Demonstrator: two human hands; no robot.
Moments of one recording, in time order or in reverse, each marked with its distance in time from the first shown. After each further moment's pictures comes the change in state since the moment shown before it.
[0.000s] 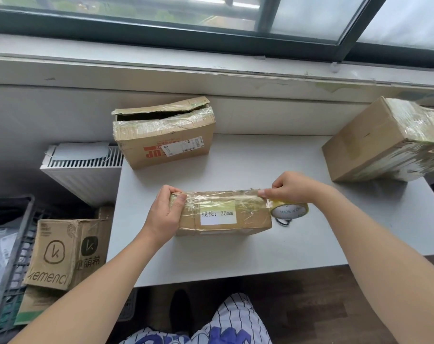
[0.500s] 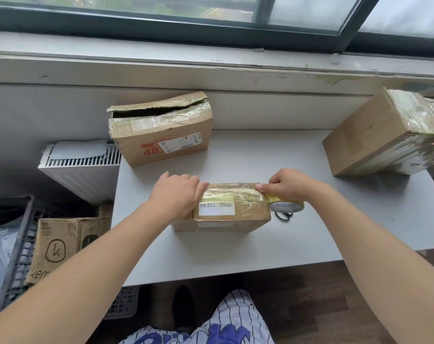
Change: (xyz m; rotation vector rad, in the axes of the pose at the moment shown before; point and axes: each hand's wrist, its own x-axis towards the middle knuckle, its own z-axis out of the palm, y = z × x) left_hand 0.046 0.061 0.007 1.120 -0.269 0.240; right_hand 0.009 0.002 0.012 0.034 0.049 0.046
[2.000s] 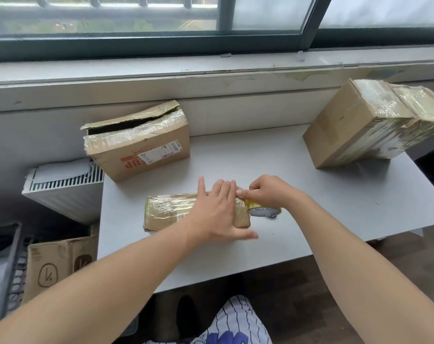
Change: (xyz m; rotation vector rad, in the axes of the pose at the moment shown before) left_hand 0.009 0.112 0.021 0.084 -0.012 0.302; right_hand -0.014 0.011 0.024 0.198 0.060 0.019
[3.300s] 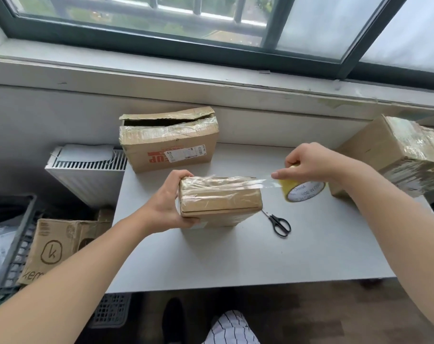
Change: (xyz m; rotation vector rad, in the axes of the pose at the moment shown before) left_hand -0.086 -0.127 -0.001 -1.065 0.285 -0.121; right_hand -0.016 -0.074 -0.116 -0.399 0.088 -0.228
